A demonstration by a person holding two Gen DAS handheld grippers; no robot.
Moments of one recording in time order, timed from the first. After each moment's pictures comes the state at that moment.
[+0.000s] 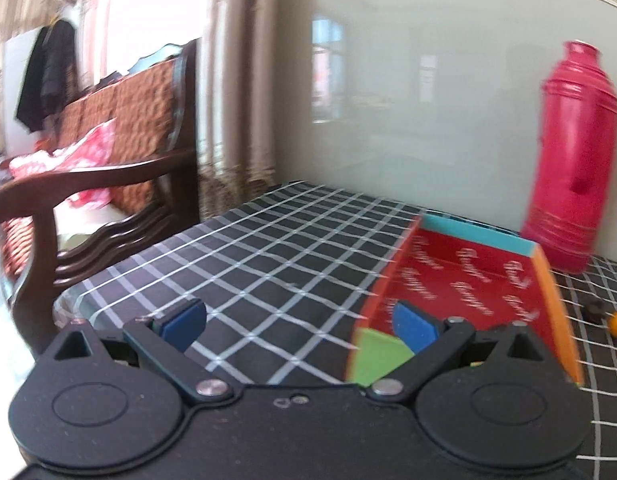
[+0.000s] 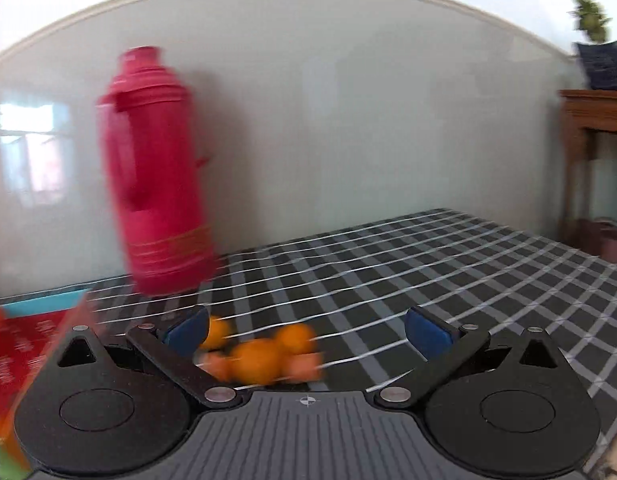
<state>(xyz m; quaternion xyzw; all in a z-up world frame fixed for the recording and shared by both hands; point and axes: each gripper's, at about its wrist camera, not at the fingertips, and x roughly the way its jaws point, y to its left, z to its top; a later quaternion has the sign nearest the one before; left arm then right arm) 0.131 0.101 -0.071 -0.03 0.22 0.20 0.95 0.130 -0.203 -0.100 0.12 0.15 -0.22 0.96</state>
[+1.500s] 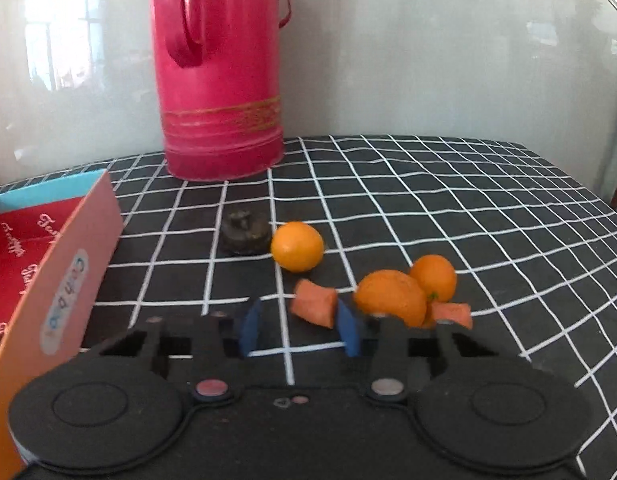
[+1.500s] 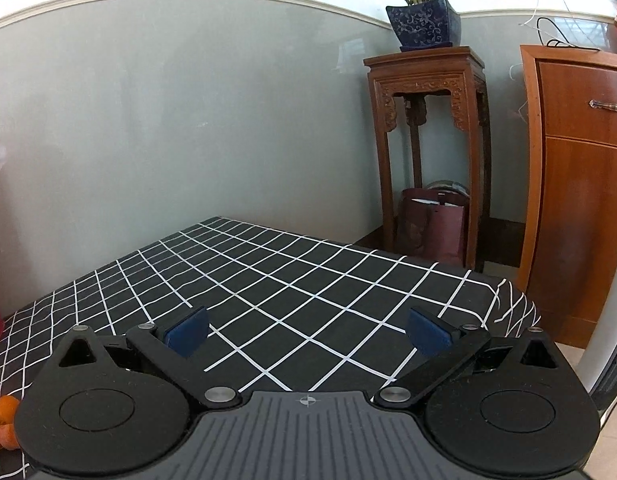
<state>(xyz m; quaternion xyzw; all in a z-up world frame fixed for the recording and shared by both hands) 0.248 -0.143 -0.137 0.06 0.31 -0.14 0.94 0.042 -0.382 -0.105 0.19 0.16 -0.41 0.88</state>
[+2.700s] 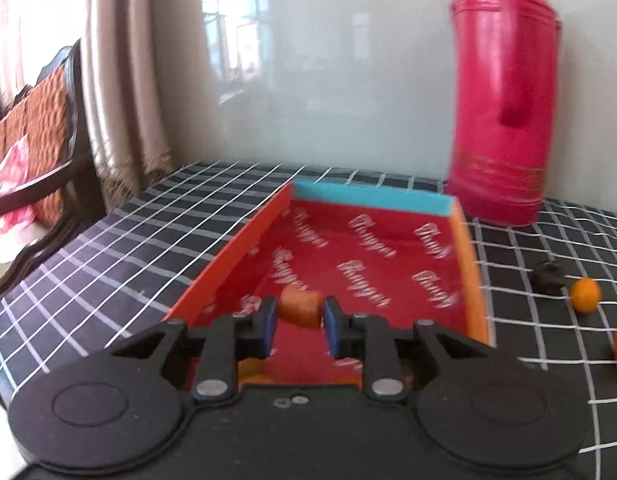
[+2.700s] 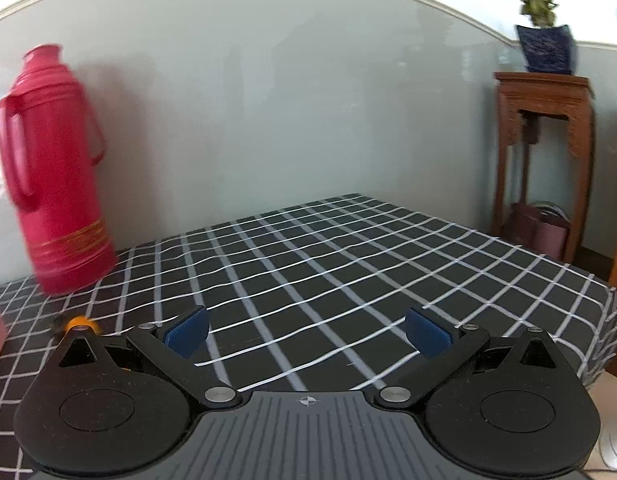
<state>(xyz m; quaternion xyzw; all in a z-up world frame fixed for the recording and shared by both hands) 0.223 0.030 -0.095 0.01 0.28 0.13 0.95 0.117 -0.262 -0.109 0.13 0.19 -0.26 0.94</state>
